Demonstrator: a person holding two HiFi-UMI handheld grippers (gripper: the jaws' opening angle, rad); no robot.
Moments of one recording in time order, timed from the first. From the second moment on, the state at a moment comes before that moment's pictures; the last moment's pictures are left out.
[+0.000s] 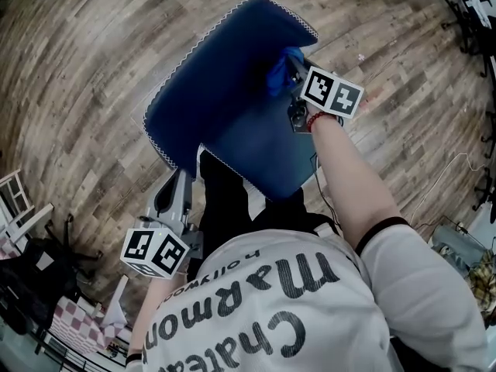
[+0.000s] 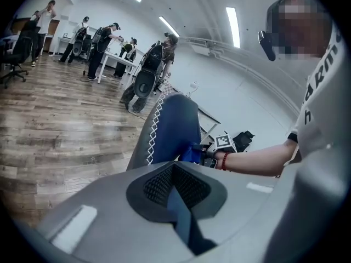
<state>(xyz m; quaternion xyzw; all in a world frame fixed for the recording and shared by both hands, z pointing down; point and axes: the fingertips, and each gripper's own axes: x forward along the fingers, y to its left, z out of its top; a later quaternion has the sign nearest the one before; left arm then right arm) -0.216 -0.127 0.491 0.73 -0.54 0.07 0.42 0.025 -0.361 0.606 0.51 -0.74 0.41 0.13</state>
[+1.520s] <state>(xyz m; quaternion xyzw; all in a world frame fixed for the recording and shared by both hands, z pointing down) -0.236 -0.116 0.503 0.71 -0.55 0.08 0.44 -0.043 -0.306 0.671 0.40 -0.77 0.43 0.26</state>
